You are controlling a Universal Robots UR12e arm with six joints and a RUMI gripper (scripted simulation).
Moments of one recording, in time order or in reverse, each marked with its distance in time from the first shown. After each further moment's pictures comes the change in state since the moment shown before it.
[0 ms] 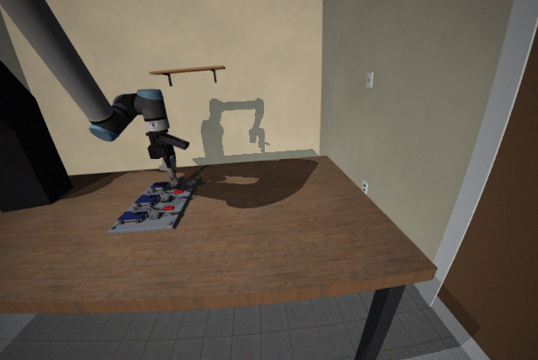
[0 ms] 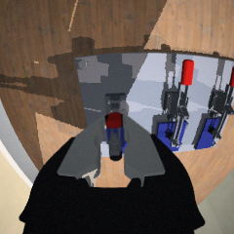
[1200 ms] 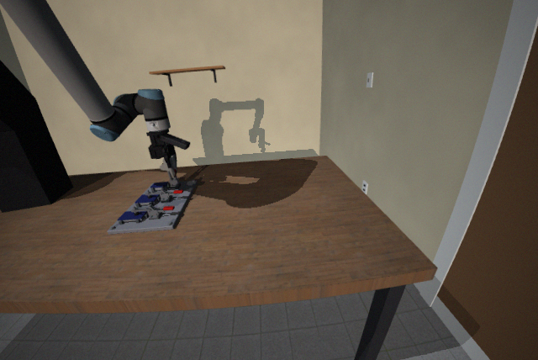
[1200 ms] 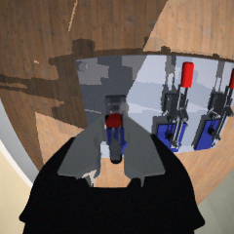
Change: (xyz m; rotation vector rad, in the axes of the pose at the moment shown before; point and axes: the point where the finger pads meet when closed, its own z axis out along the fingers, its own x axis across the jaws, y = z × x) arm 0.000 -0.003 0.000 0.000 -0.001 -0.001
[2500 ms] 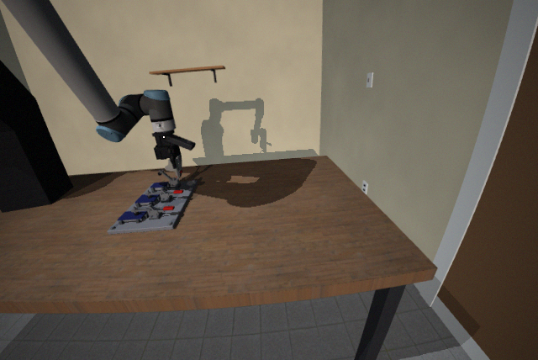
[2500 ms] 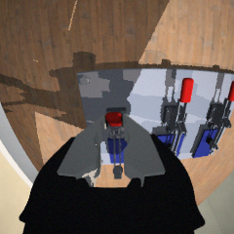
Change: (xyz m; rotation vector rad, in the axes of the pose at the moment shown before) arm 0.000 -0.023 0.005 -0.001 -0.001 0.000
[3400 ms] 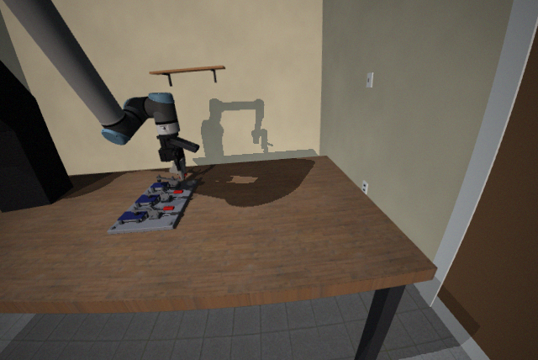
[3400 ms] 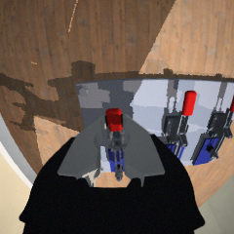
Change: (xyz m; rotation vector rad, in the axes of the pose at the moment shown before) arm 0.000 -0.016 0.013 0.001 0.001 0.001
